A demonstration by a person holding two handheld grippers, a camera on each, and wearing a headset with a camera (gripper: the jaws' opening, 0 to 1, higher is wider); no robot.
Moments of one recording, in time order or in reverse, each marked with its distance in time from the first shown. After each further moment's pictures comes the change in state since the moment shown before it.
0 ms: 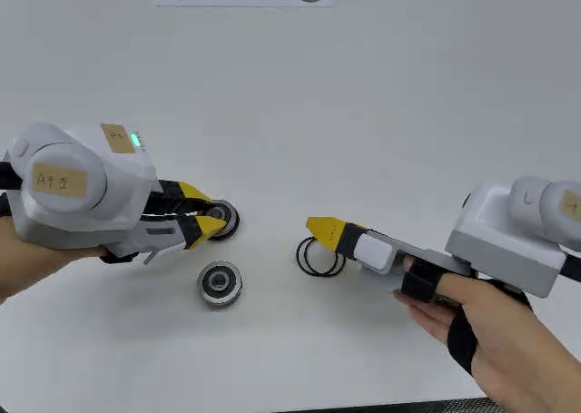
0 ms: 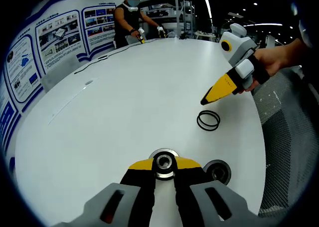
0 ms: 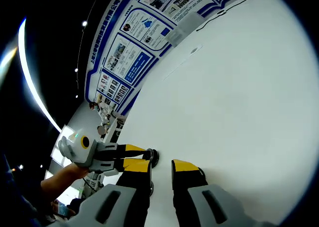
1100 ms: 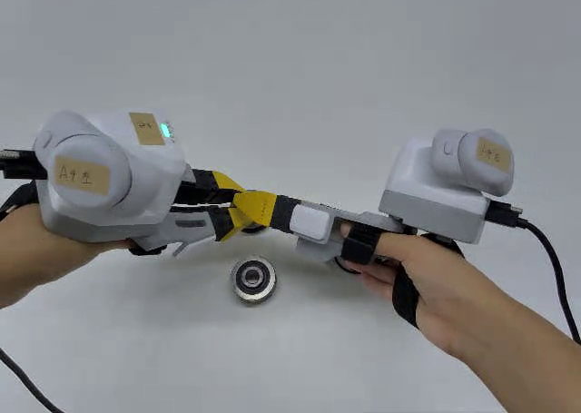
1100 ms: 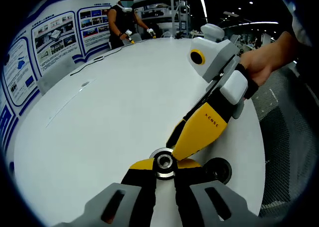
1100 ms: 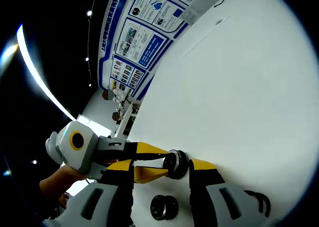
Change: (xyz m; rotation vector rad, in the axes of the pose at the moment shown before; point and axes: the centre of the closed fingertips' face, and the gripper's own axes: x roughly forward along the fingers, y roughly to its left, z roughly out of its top) left arm 0.004 0.001 0.000 0.025 0.002 -0.035; right arm 0.078 0.037 -0.026 0.019 0.146 0.149
